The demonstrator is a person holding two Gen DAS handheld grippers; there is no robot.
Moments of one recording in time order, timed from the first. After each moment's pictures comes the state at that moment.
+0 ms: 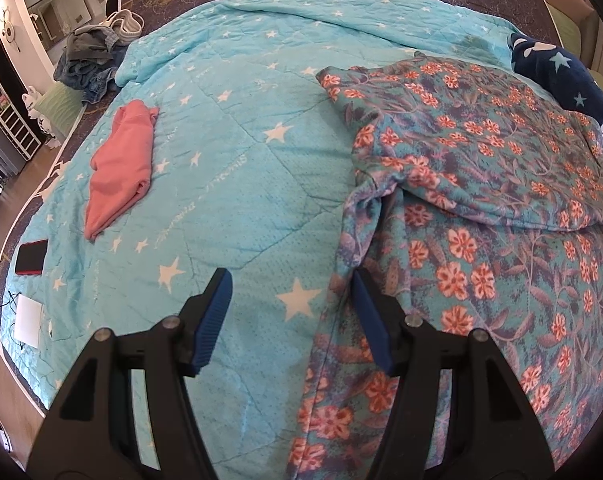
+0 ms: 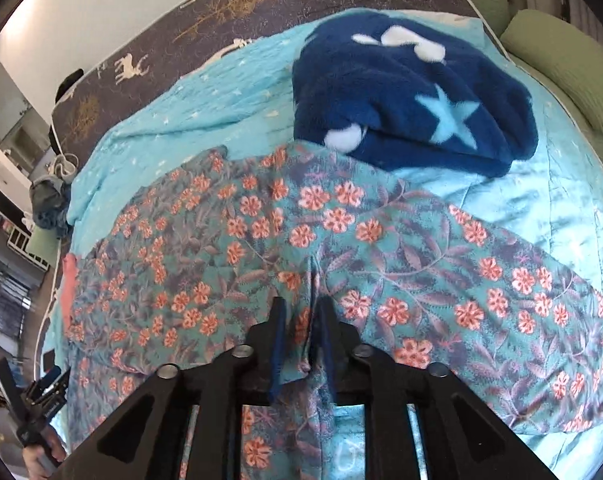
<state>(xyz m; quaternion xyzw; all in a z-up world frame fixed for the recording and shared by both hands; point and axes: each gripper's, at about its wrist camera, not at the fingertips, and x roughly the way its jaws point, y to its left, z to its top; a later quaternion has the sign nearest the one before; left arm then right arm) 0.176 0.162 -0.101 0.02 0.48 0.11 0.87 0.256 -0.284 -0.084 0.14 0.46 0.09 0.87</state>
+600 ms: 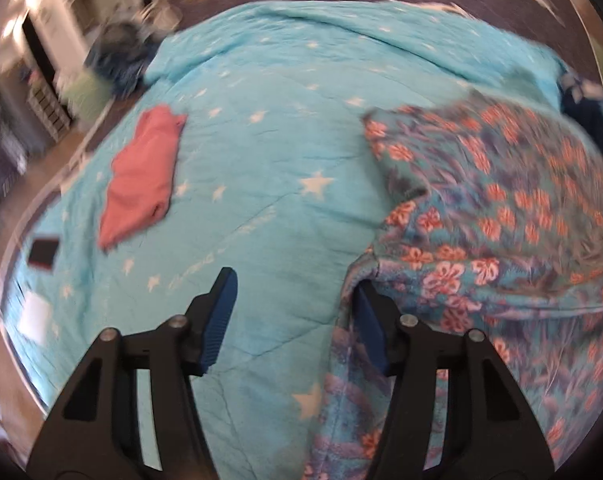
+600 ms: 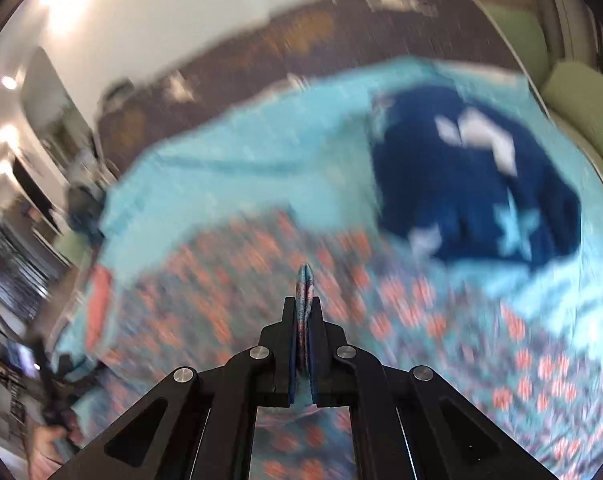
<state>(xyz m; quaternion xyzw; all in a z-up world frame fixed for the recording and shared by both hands) 0.221 0.190 -0.098 -0.03 0.46 0.18 0.87 0.276 -0.250 -0.017 0.14 0.37 0.15 0.91</state>
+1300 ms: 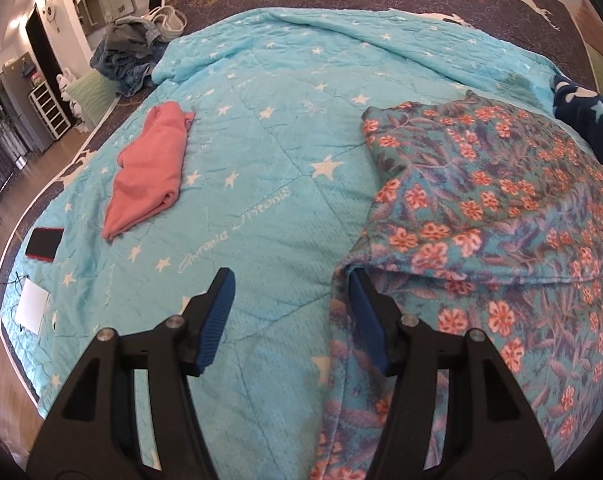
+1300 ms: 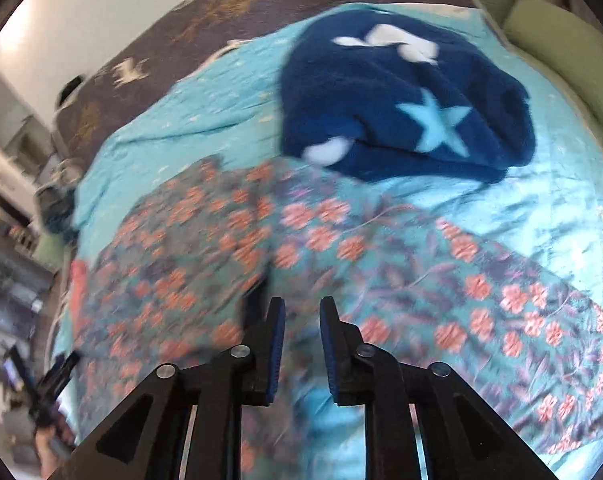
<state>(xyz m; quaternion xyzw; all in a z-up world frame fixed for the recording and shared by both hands) 0.193 0.181 -0.098 -0.01 0.44 0.17 0.88 0.260 -0.294 -0.082 0.16 0.49 0.13 0.85</state>
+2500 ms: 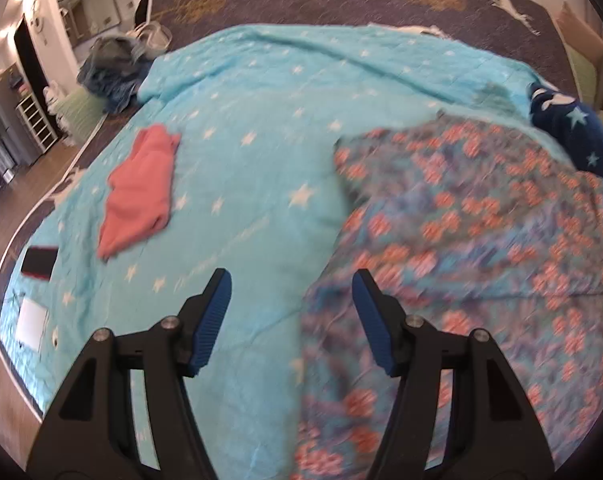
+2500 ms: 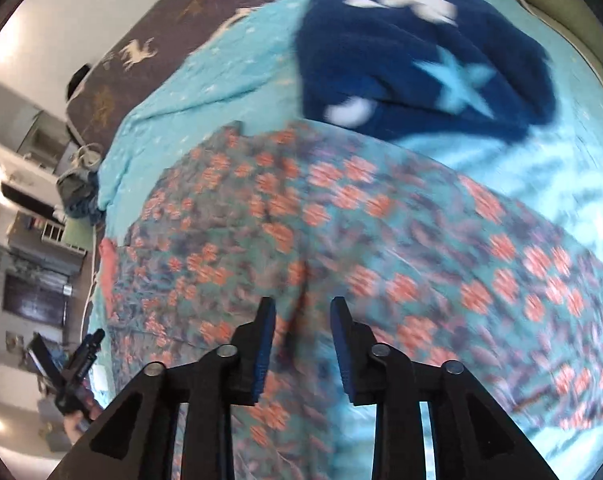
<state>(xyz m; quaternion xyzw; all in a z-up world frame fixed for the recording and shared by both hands) 0.194 0.170 -0.067 0.00 0.42 0.14 0.89 0.278 -0.285 -0.083 0.18 0.54 0.15 0.81</state>
